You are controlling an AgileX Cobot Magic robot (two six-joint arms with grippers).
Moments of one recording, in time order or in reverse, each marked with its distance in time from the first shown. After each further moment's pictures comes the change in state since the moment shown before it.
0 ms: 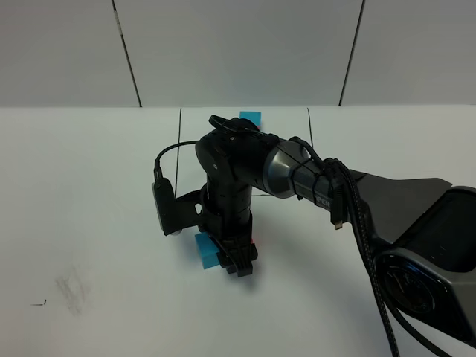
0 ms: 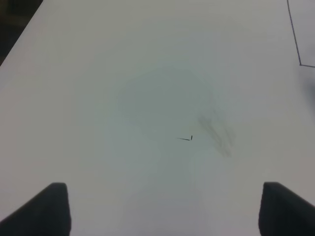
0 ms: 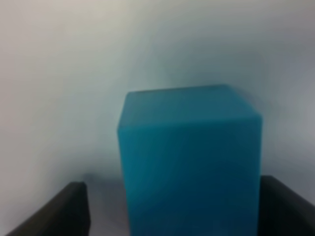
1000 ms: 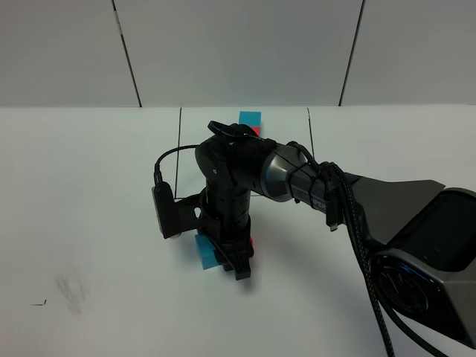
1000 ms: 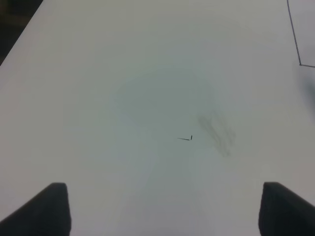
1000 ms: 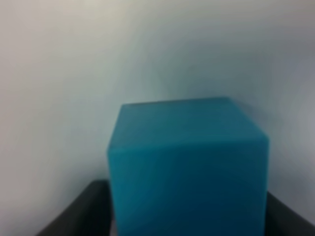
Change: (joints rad) left arm 0.000 0.000 0.000 0.000 0.000 0.000; right arm 0.000 0.020 0.000 0.012 -0.023 -0.001
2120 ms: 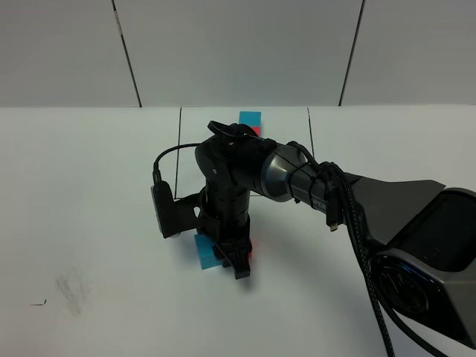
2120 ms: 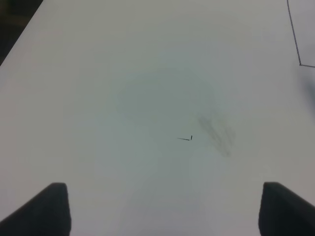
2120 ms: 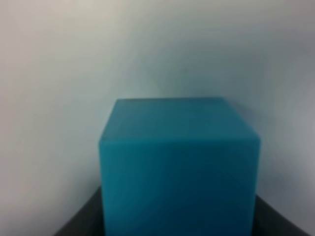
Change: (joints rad) left arm 0.000 0.000 0.000 0.000 0.000 0.000; right arm 0.000 0.000 0.000 -0.003 -0.013 -0.005
